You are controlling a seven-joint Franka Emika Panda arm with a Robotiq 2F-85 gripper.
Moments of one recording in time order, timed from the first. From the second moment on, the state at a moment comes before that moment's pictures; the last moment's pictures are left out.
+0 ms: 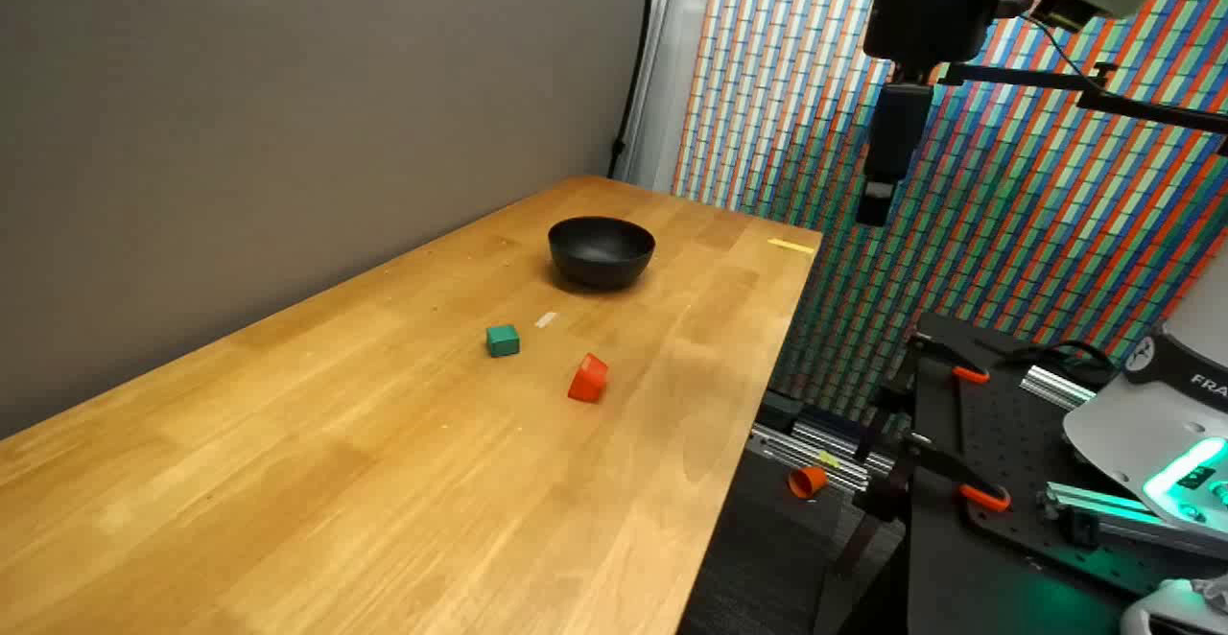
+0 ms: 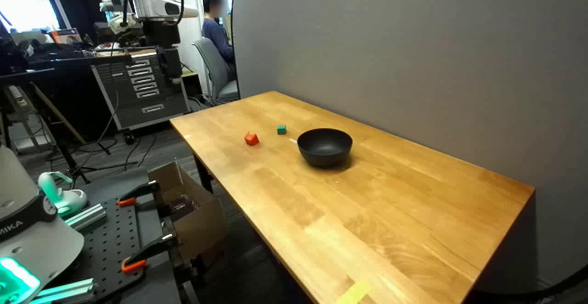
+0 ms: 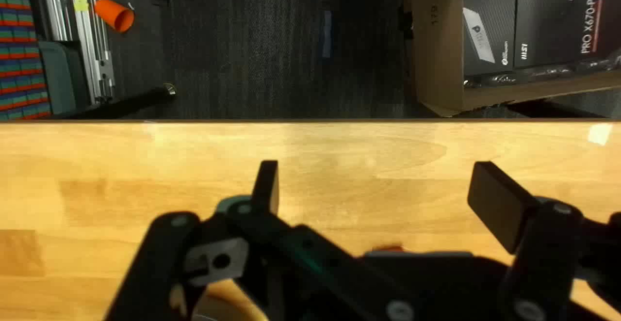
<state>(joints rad) 0.15 -0.47 0.29 -2.61 0.09 2.06 0.29</state>
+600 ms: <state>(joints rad) 0.15 -0.44 0.29 -2.61 0.09 2.08 0.30</state>
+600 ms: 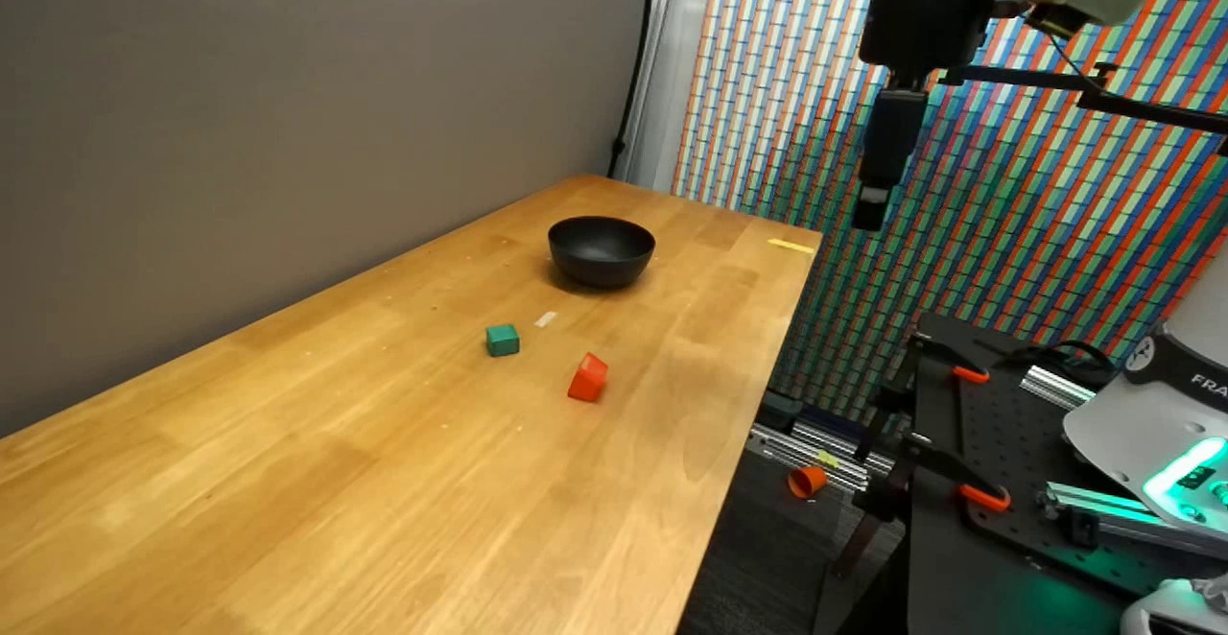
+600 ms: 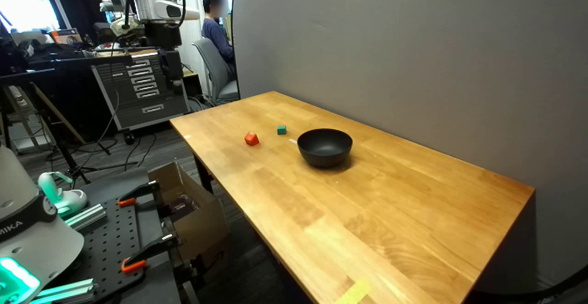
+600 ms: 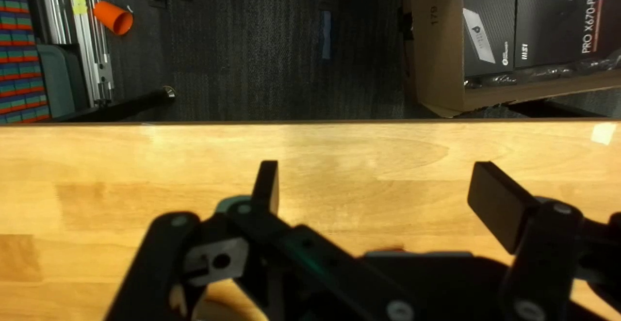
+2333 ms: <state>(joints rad) 0.25 0.67 0.14 -1.92 -0.06 2.44 0.21</state>
